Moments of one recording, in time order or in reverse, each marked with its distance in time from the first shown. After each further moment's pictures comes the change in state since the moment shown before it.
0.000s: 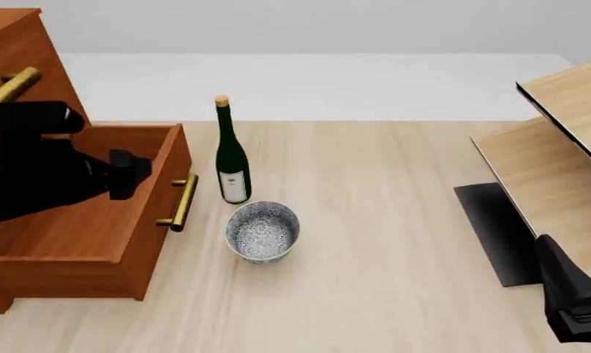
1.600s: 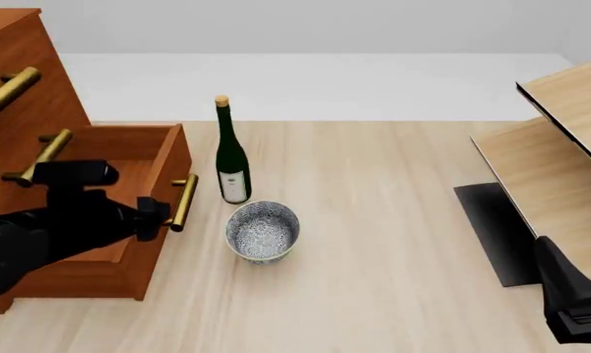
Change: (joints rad) left arm -0.017 0.171 0.185 -0.269 -0.056; right arm 0.001 -0.002 0.000 0.010 -0.004
